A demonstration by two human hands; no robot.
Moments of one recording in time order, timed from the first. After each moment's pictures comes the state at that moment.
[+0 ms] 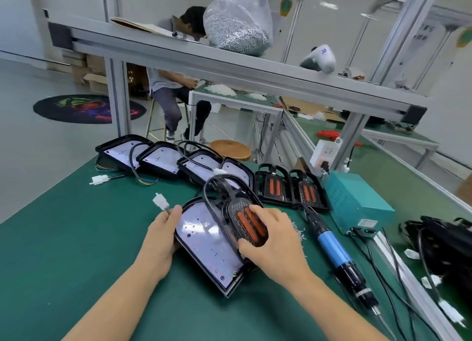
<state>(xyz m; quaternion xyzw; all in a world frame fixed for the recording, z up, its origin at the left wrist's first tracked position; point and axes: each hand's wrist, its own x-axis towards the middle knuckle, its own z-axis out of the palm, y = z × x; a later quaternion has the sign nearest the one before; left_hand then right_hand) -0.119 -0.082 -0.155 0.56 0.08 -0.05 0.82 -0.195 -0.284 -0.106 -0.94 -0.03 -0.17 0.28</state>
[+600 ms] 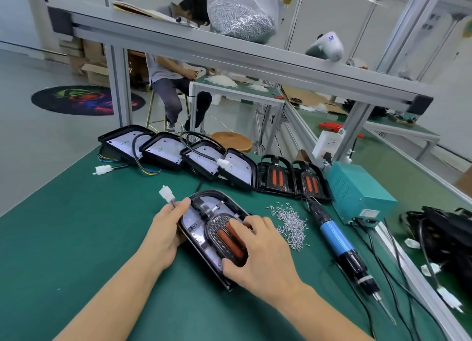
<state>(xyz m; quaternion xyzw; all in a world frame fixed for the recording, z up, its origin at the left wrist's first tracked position) -0.122 -0.079 -0.153 0.52 0.08 -0.10 0.85 -0.226 -0.247 -0.112 -0.97 -0.10 -0.17 0.12</state>
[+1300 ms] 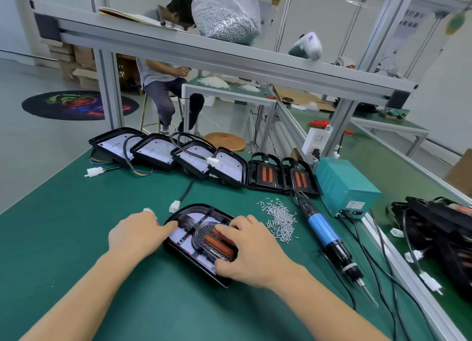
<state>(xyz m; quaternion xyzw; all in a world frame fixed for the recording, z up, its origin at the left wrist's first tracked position) -0.138 -0.050 -0.132 0.98 0.07 -0.03 0.18 -0.216 -0.262 -0.115 -0.98 -0.15 -0.06 0.08</state>
